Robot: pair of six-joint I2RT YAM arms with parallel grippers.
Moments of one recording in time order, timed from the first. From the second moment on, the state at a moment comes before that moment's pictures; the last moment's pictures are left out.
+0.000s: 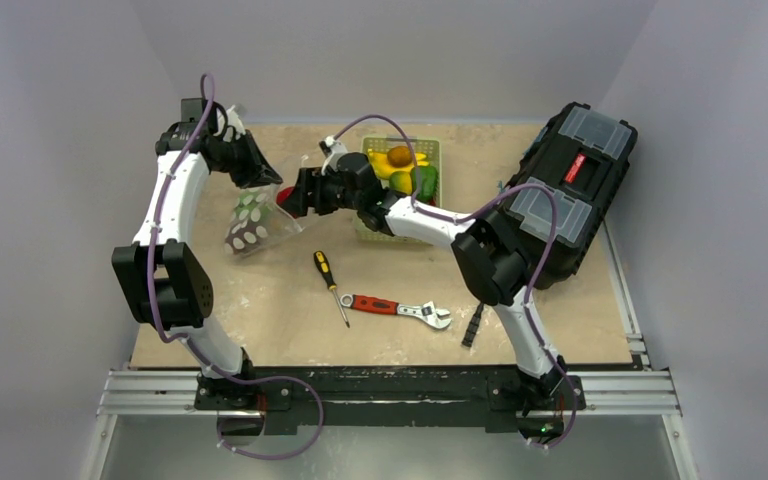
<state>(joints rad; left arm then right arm) 0.10 1.72 1.64 -0.89 0.53 -0.38 0.81 2.23 1.74 0.24 -0.32 0.66</state>
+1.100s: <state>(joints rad) 0.10 1.72 1.64 -0.89 0.53 -0.38 0.80 1.92 1.55 0.14 -0.22 0.49</state>
